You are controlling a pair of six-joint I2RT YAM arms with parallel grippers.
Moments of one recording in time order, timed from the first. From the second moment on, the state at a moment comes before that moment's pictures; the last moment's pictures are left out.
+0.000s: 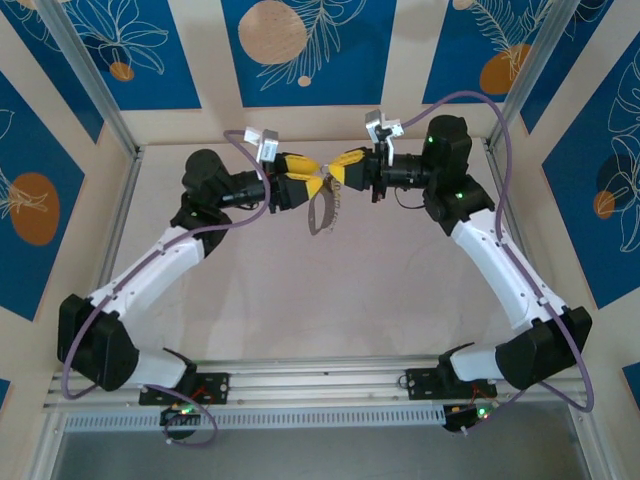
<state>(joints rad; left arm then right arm) -0.48 1.37 1.17 0.40 0.94 -0.47 0.37 1.34 1.41 -0.15 -1.07 0.18</state>
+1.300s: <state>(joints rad) -0.48 1.48 1.54 -0.47 1.05 0.11 0.41 1.44 1.59 -0.68 -1.08 -0.20</state>
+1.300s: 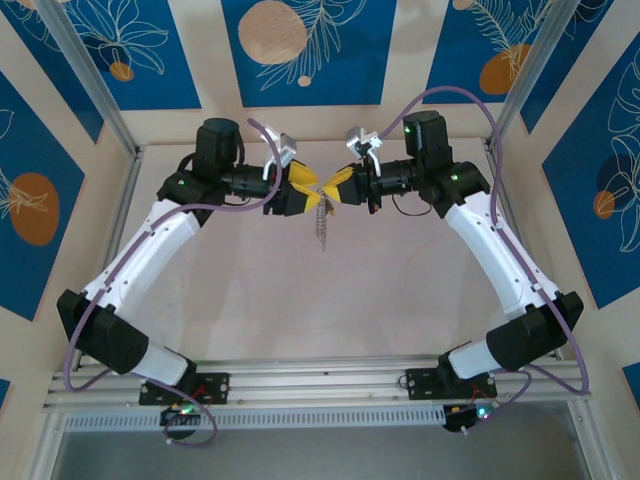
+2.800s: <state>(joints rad) -0.51 1.47 1.55 -0.41 1.04 0.11 0.38 1.44 1.57 -0.61 -1.09 -0.18</state>
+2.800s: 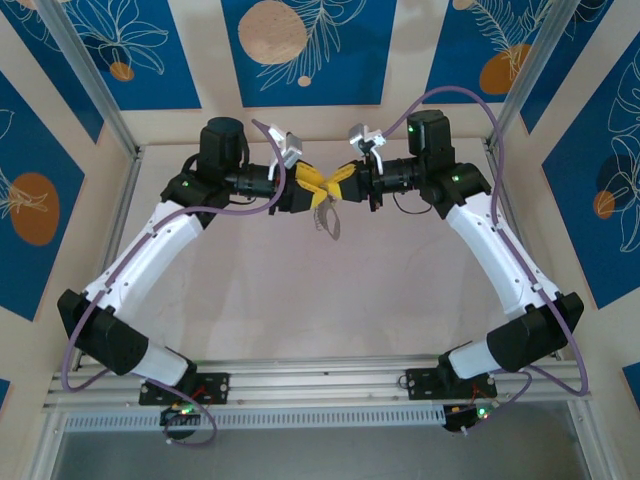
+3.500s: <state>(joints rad) -0.51 1.49 1.55 -0.40 1.05 0.10 0.38 1.43 1.55 -0.57 -1.10 -0.15</state>
